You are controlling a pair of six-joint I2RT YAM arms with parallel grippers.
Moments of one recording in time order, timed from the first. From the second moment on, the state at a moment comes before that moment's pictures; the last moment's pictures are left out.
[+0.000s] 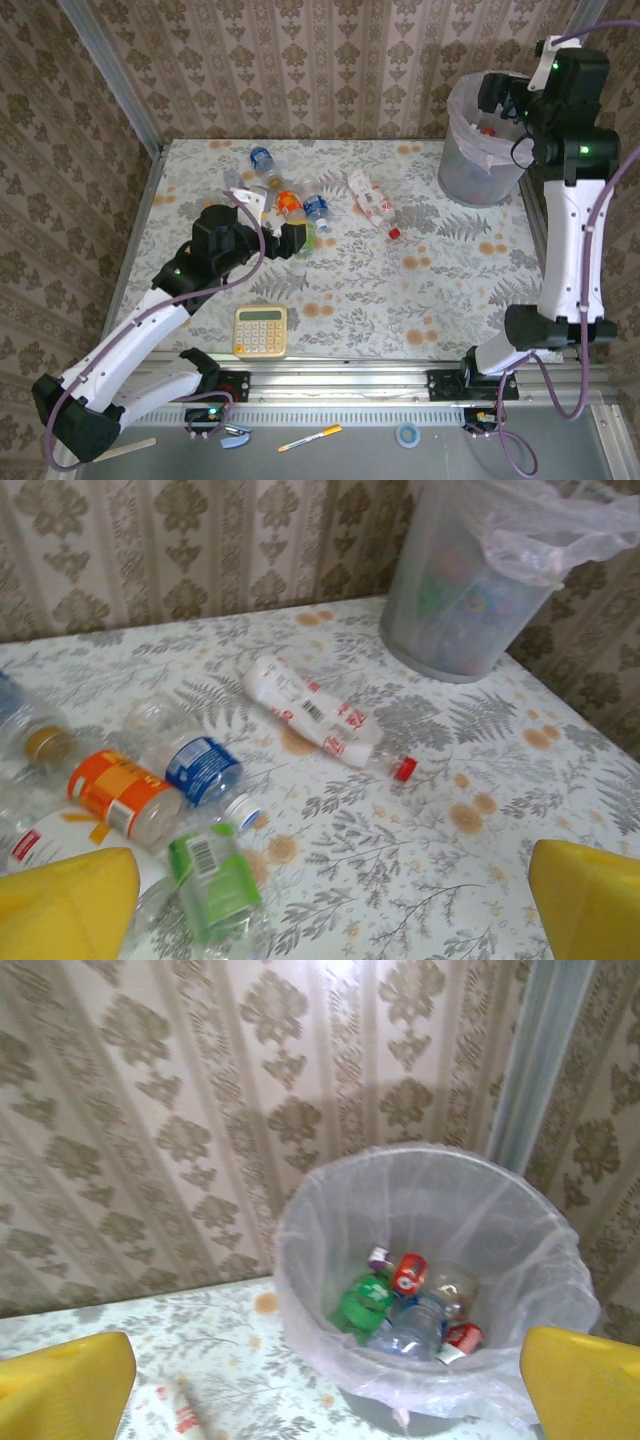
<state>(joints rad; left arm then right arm) -0.66 0.93 0.89 -0.29 0.07 -0.23 -0.09 1.53 2.18 -0.96 0.07 0.12</state>
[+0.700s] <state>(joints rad) -0.51 0.91 0.86 -0.48 -0.03 -0.34 -0.09 1.35 1.90 -0.89 -0.23 0.18</state>
